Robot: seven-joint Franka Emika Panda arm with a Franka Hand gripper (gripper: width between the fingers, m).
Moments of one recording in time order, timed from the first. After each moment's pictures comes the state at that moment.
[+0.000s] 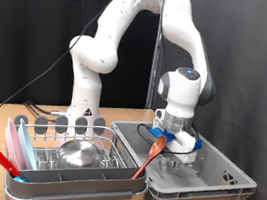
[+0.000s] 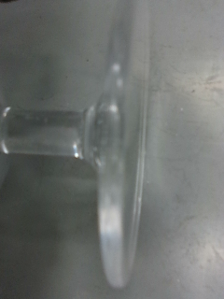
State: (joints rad) arm -1.30 -0.54 1.86 -2.54 0.93 2.48 2.06
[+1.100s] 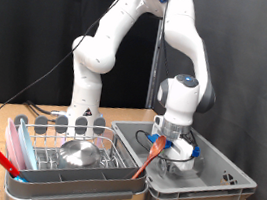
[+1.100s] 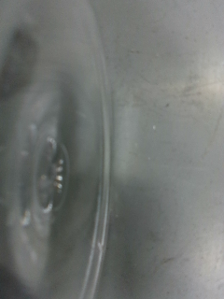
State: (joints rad) arm -1.43 -0.56 1.98 -2.51 0.96 2.51 2.04
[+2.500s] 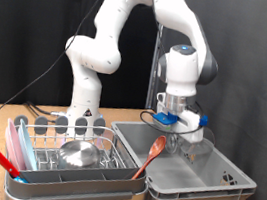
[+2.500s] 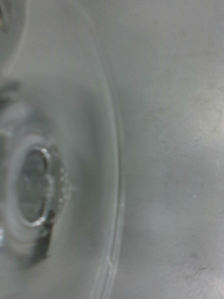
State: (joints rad) arm -1.07 -0.48 1.51 -2.53 0.91 2.41 2.03
